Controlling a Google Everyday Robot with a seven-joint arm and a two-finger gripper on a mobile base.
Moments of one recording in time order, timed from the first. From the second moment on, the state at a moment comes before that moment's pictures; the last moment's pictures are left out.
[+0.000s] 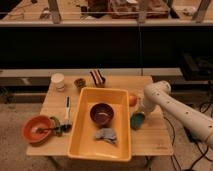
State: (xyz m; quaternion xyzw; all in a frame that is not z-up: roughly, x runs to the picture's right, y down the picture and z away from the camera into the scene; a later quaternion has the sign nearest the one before) arm 0.228 0.152 0.894 -0.19 -0.23 -0.57 0.77
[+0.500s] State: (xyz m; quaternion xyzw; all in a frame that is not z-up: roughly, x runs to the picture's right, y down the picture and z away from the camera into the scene) arm 0.260 0.150 0.871 -0.19 -0.23 -0.56 0.77
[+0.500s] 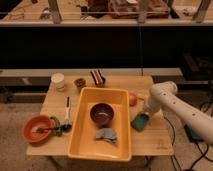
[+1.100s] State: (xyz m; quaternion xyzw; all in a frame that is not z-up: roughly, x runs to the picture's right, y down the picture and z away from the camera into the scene) arm 0.310 0.072 0.778 -0.18 -0.19 -0.56 0.79
